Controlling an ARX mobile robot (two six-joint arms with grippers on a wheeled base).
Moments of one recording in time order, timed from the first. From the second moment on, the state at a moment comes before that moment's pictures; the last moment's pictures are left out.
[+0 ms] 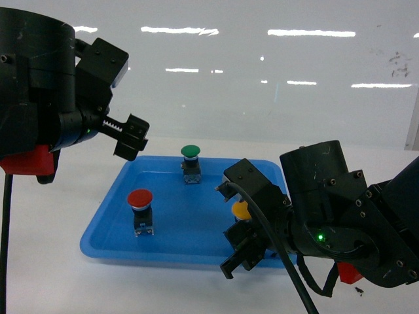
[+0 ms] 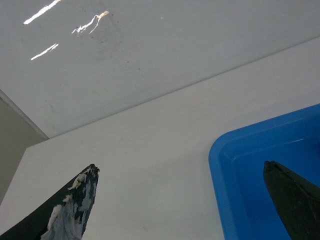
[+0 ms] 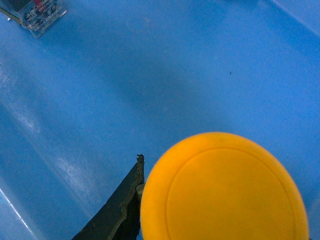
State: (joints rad) left arm -0.18 2.05 1.02 0.66 -0.32 0.39; right arm 0.40 2.34 1.10 0.53 -0.24 -0.29
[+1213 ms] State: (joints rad) left arm -0.18 2.05 1.02 0.66 -0.32 0.39; right arm 0.27 1.96 1.07 0.33 -0.34 -0.23
